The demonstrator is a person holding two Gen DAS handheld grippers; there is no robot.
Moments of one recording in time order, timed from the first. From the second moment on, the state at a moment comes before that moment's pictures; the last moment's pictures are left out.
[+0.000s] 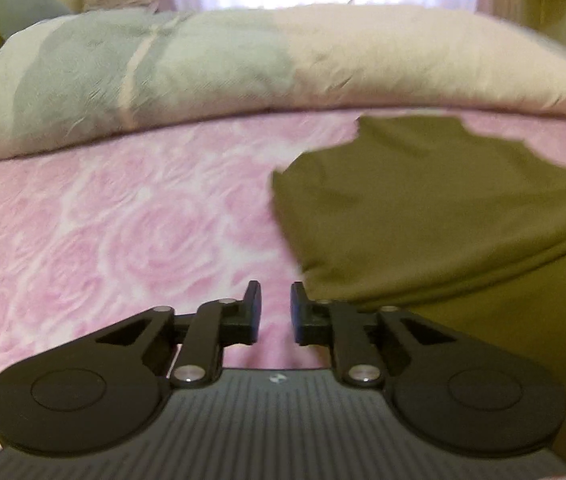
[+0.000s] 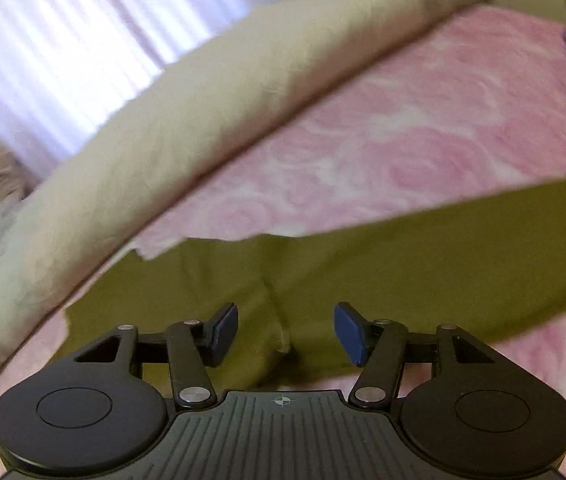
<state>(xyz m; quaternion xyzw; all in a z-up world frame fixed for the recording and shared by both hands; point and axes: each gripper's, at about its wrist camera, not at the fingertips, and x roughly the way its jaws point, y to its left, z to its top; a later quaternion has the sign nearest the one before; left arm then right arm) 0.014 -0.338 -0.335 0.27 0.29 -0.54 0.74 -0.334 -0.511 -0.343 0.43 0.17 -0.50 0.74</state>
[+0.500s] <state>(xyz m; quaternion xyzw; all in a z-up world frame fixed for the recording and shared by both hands) 0.017 -0.352 -0.346 0.18 0.45 -0.50 0.71 -0.466 -0.498 -0.372 0.56 0.10 -0.54 0.61</state>
